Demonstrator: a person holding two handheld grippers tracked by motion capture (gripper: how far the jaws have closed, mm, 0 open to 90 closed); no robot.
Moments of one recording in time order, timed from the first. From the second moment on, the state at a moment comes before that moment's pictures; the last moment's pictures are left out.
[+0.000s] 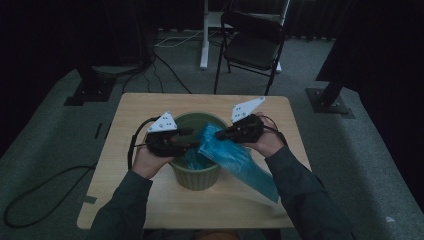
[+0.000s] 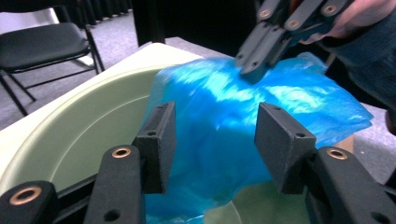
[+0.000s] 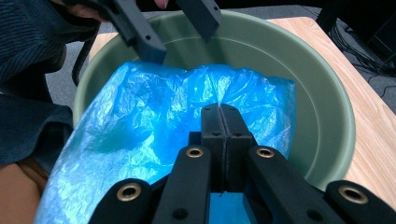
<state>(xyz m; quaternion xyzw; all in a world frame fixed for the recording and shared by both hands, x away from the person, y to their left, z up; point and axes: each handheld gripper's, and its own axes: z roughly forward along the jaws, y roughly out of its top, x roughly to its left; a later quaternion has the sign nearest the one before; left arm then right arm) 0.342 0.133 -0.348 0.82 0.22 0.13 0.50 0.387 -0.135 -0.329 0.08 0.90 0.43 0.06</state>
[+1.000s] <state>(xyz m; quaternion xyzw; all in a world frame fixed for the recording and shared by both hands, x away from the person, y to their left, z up) 0.340 0.123 -0.349 0.84 0.22 0.16 0.47 0.383 -0.140 -0.311 0.08 0.88 0.46 0.08</state>
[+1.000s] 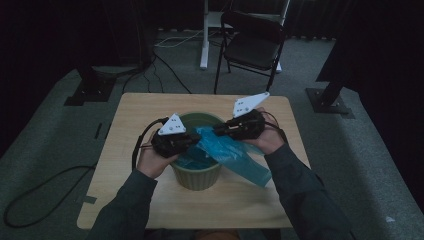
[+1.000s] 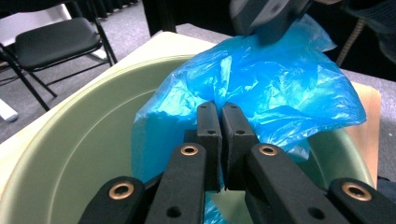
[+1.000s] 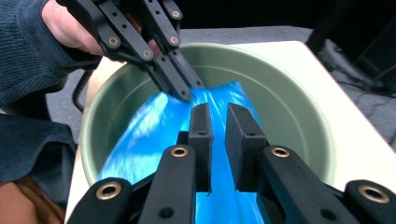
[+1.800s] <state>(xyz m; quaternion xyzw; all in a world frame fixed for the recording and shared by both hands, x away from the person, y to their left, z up) 0.342 0.149 -0.352 0.83 0.25 0.17 0.48 0.352 -0.202 -0.348 0.13 0.89 0.41 0.13</state>
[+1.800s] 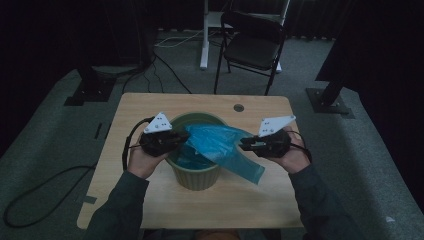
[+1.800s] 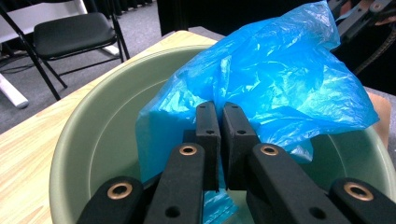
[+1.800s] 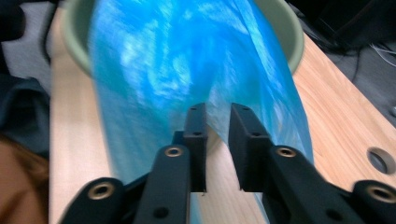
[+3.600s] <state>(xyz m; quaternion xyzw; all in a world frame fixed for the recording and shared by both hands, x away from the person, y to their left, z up) 0.353 0.214 -0.372 0.78 0.34 0.15 0.49 0.372 -0.226 -0.350 0.17 0.90 0.37 0.14</state>
